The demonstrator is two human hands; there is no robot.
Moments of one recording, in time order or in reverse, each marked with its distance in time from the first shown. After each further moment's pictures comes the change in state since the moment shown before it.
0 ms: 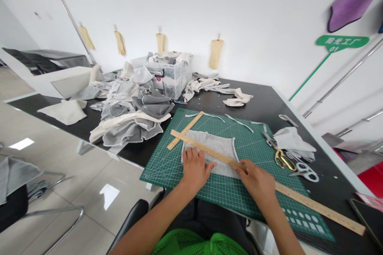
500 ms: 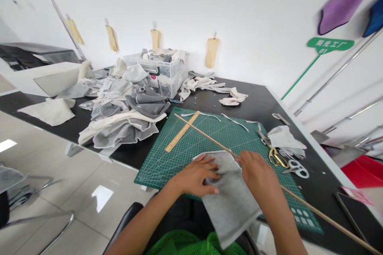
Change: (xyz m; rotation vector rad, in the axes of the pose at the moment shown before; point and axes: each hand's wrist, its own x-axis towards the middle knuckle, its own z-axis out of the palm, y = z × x) left_hand 0.012 -0.024 -0.017 -0.492 -0.516 0.675; right_hand 0.020 -0.032 -0.081 0.001 0.009 -0.171
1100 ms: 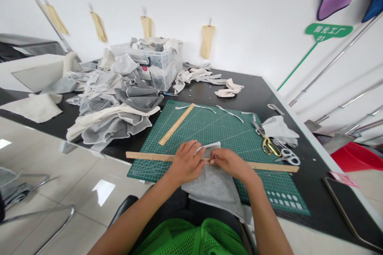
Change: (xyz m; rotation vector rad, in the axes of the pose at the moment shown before) left_hand 0.000 0.009 0.014 0.504 0.440 -0.158; right_hand 0.022 0.001 0.057 0.675 -0.464 -0.161
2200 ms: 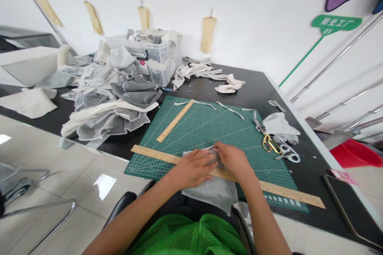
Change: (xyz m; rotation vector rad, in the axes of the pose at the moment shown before) left_hand 0.004 0.012 -0.001 -0.157 -0.328 0.246; right_hand -0.003 -0.004 0.003 -0.439 0.085 0.258
